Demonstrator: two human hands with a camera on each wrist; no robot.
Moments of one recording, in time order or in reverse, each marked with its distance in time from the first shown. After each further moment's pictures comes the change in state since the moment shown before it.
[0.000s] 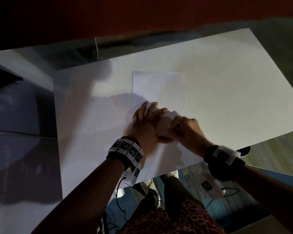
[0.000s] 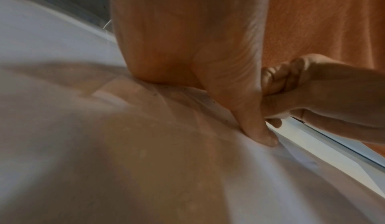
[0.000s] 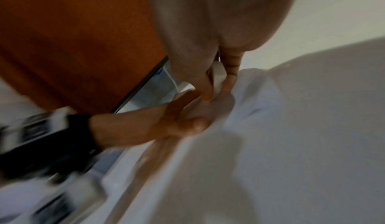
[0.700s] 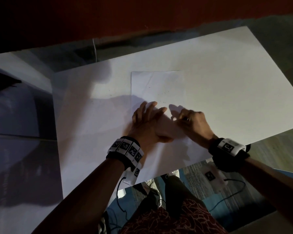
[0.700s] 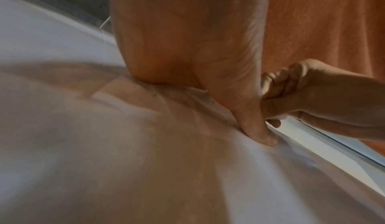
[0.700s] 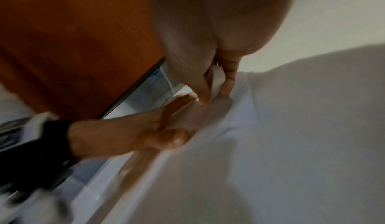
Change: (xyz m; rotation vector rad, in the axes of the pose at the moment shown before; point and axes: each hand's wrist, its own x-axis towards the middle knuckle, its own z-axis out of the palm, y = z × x) left_hand 0.000 0.002 -0.010 -0.060 -0.040 0.000; right_hand 0.011 0.018 -0.019 0.051 0.059 0.046
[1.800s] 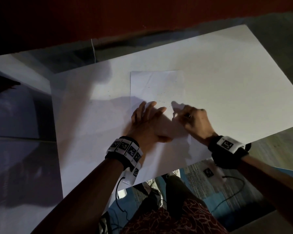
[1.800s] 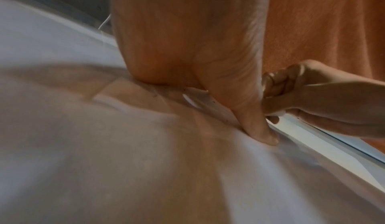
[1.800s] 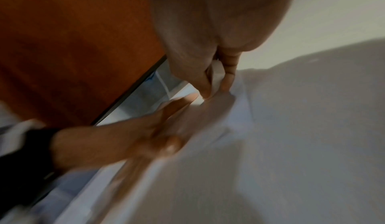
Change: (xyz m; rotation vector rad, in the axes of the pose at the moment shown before) left_hand 0.000 0.000 -0.007 0.011 -0.039 0.017; right_hand 0.004 -0.004 -0.004 0.008 0.085 0.008
